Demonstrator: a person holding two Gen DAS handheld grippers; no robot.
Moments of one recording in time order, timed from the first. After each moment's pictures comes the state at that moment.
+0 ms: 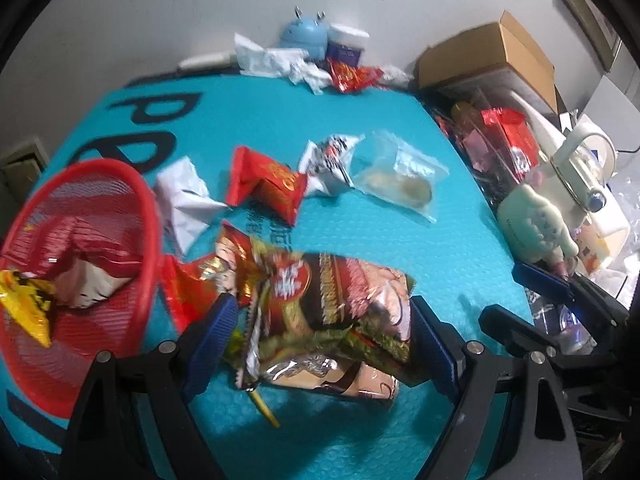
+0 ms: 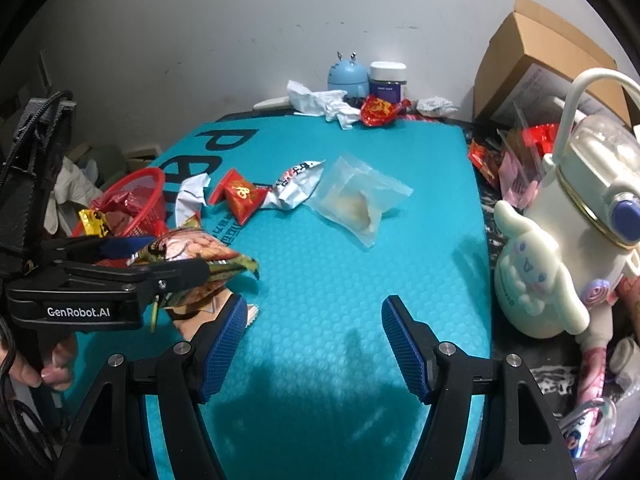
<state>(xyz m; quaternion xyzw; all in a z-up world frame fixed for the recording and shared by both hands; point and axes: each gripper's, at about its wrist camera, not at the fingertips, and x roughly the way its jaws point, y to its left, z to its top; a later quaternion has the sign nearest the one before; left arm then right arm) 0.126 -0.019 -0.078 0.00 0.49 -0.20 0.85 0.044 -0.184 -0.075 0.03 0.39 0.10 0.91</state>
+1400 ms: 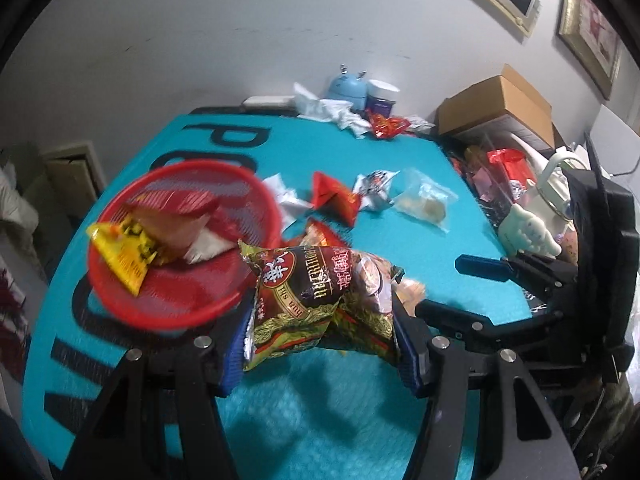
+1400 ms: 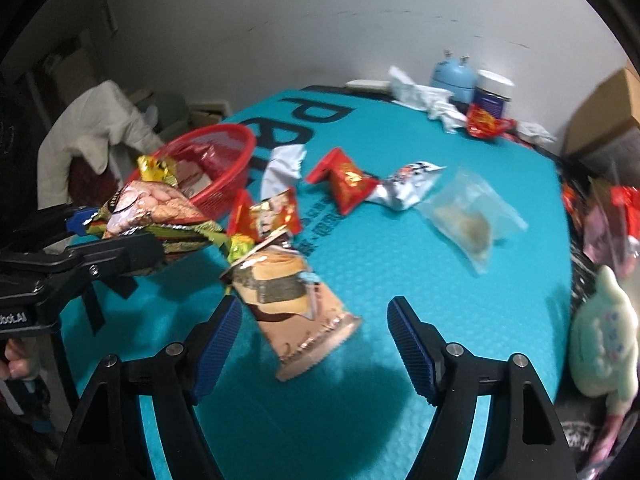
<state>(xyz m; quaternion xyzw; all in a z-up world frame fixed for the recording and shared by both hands) 0.050 0.057 -0.042 -0.03 0.41 -0.14 0.90 0.056 -0.112 -0.080 -0.05 0.41 0.22 0.88</state>
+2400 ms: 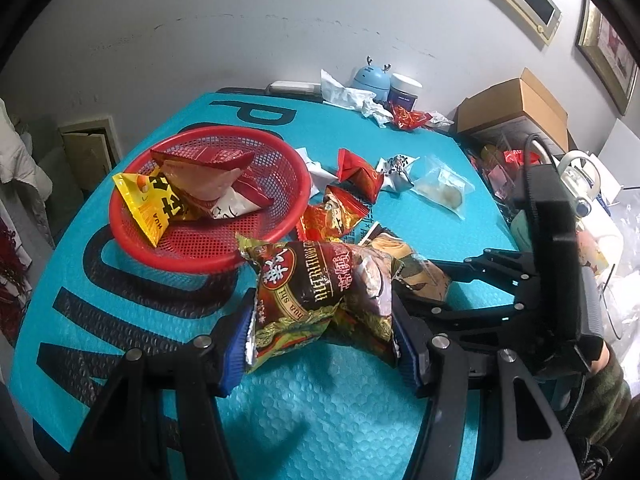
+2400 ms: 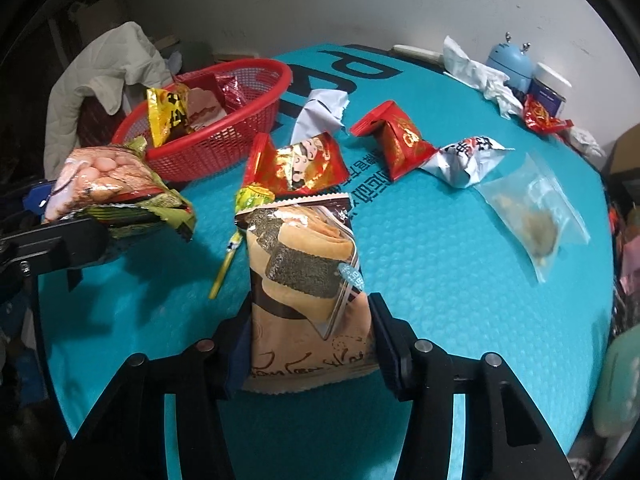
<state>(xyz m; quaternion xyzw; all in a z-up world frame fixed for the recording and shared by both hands) 0.034 0.068 -0.056 -0.06 0.42 -0.11 0.90 0.062 -0.086 -0.114 -0.11 0.44 0.25 0.85</state>
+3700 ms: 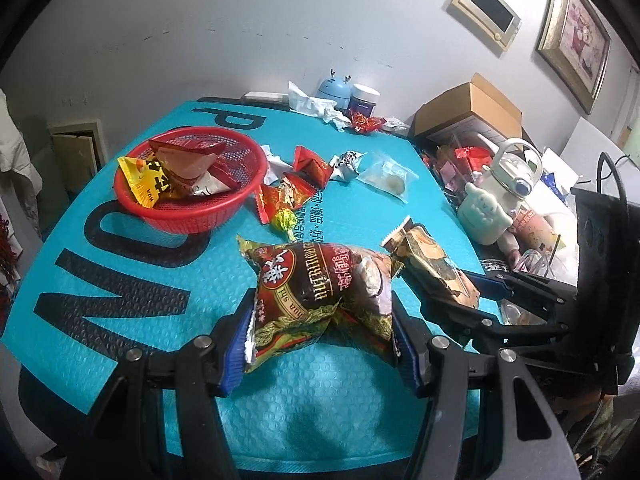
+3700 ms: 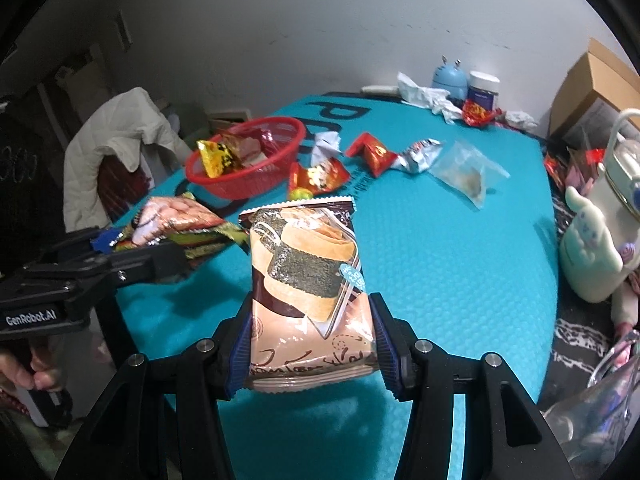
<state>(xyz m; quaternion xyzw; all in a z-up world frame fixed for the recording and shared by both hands) -0.041 0.064 -0.037 -0.08 0.39 -0.16 0.90 -0.049 -0.116 -0.064 -0.02 0.39 0.23 0.89</state>
